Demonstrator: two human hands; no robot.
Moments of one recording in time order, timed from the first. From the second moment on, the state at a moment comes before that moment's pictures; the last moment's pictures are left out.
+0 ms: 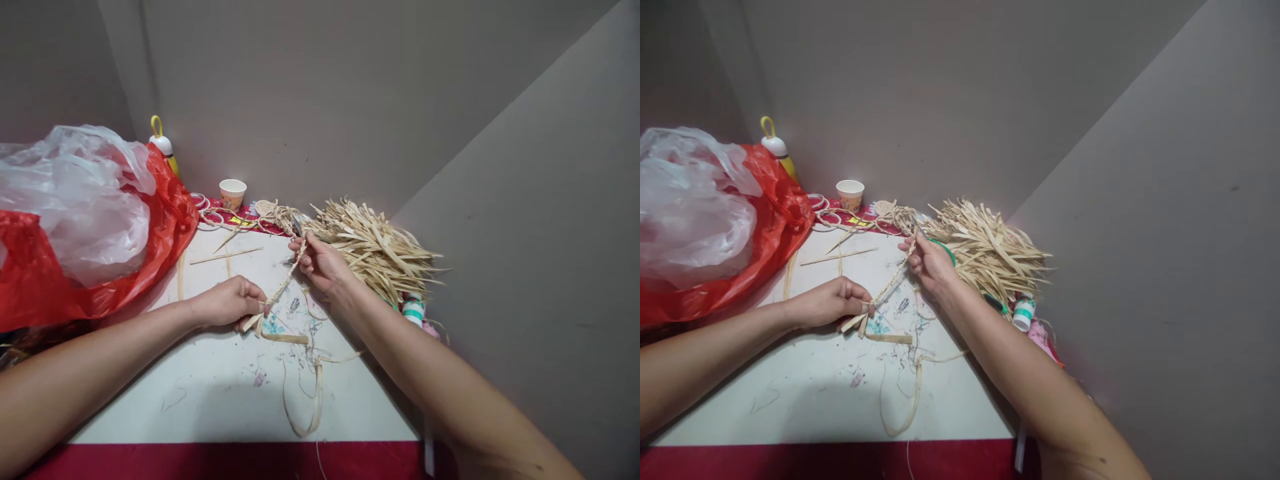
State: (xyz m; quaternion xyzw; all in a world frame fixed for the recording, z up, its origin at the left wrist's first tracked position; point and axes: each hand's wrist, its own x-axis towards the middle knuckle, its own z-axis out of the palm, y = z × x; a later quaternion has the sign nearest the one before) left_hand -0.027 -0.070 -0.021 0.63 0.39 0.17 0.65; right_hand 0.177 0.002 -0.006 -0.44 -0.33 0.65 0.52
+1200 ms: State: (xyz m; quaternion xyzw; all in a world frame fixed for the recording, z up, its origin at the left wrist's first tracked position) left_hand -0.025 -0.075 -0.014 0.69 0.39 0.13 0.60; right_hand 0.183 0.006 0.016 -0.42 -0.30 0.58 0.63
